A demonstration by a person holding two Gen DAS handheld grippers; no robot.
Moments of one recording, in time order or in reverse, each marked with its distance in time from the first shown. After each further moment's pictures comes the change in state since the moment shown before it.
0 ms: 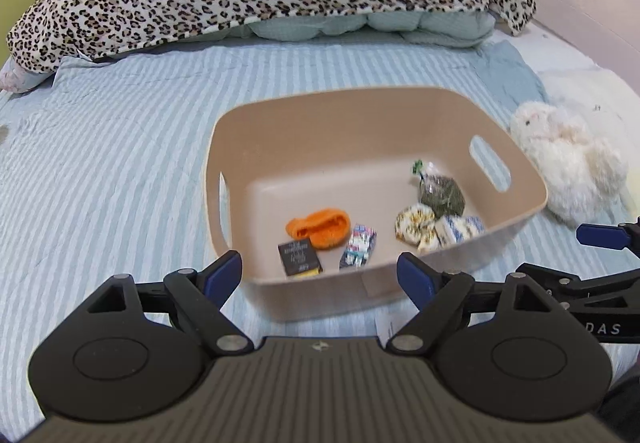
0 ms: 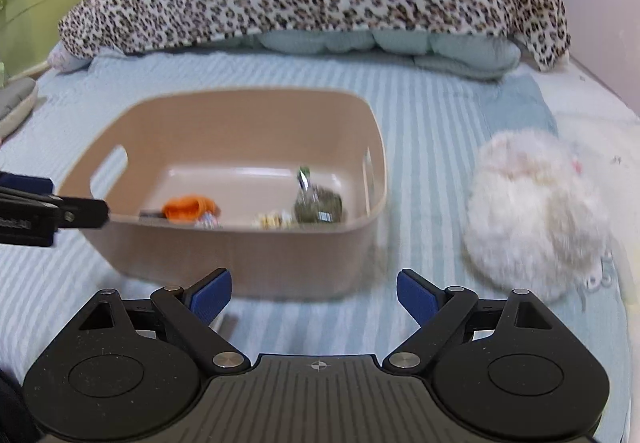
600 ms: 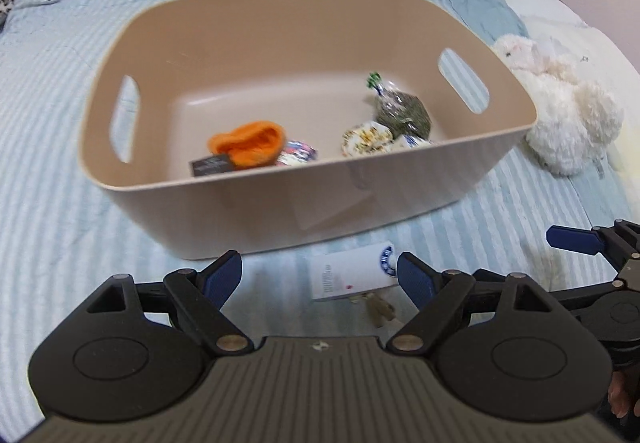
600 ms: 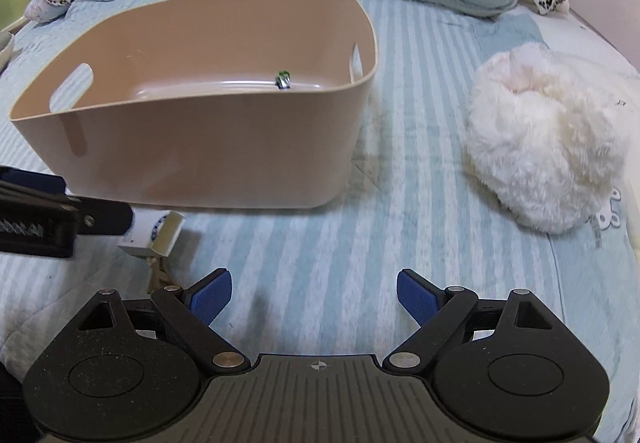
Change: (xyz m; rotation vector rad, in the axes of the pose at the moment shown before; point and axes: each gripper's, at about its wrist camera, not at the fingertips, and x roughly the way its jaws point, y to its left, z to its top) left arm 0.062 -0.039 -0.031 -0.022 0.174 -0.110; right arm 0.037 -0.006 -0.035 -0.002 0.138 -0.037
